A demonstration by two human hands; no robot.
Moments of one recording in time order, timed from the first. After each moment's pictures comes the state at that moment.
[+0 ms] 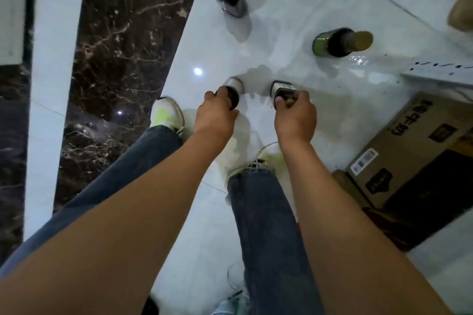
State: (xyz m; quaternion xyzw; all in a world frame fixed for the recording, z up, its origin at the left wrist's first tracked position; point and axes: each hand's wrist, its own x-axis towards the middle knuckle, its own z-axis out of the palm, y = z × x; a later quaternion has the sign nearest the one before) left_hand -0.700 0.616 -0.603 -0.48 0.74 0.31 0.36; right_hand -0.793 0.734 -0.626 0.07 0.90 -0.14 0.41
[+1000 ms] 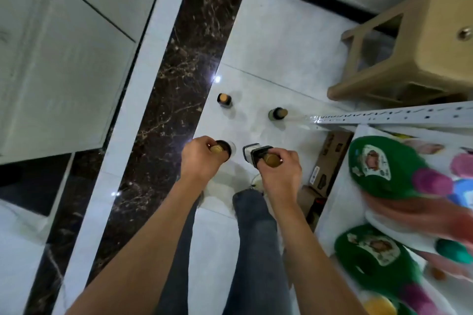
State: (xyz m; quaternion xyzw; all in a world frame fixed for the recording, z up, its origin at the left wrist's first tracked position) left_hand -0.692 0.564 -0.226 -0.50 0.76 0.38 0.15; right_hand -0.761 0.726 -0.219 0.10 0.89 -0.35 0.29
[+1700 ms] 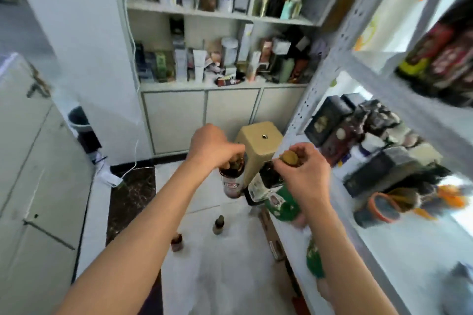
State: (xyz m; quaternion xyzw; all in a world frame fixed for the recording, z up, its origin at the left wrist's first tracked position) left_hand -0.745 0.575 0.228 -0.04 0.89 0.44 0.08; right_hand -0.692 0.778 0.197 0.12 0.87 -0.42 -0.21
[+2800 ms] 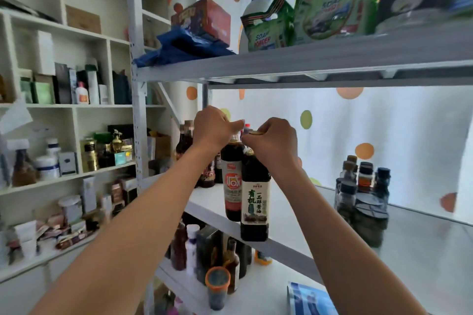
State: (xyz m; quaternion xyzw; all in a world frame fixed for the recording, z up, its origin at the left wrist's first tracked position) left_hand -0.607 0.950 0.546 0.33 0.78 0.45 -0.27; right_hand -0.487 1.028 0.525 0.23 0.78 -0.31 -0.49
